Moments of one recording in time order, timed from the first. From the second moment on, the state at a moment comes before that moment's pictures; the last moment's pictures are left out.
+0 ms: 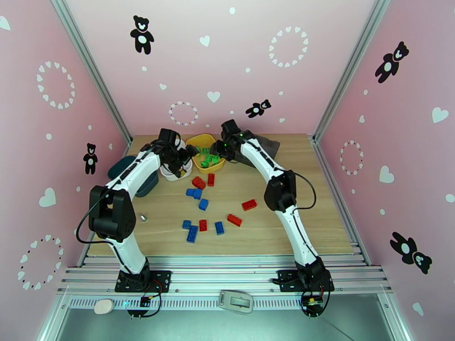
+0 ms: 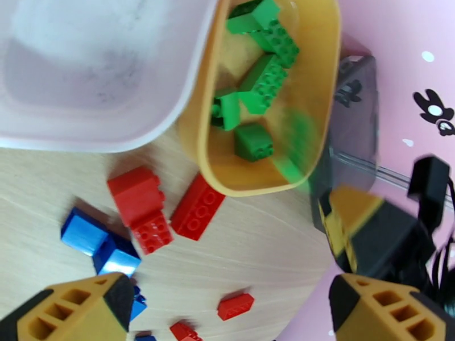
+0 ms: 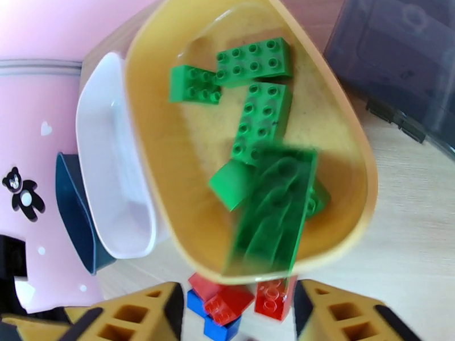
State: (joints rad) left arm -0.21 1.81 1.54 -0.74 0.35 -1.02; right arm 0.51 2.55 2.54 -0.95 -0.35 0.70
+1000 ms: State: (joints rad) left arm -0.70 1.28 0.92 -1.01 0.05 -0.91; right arm 0.64 1.90 1.59 -0.96 -0.26 0.46
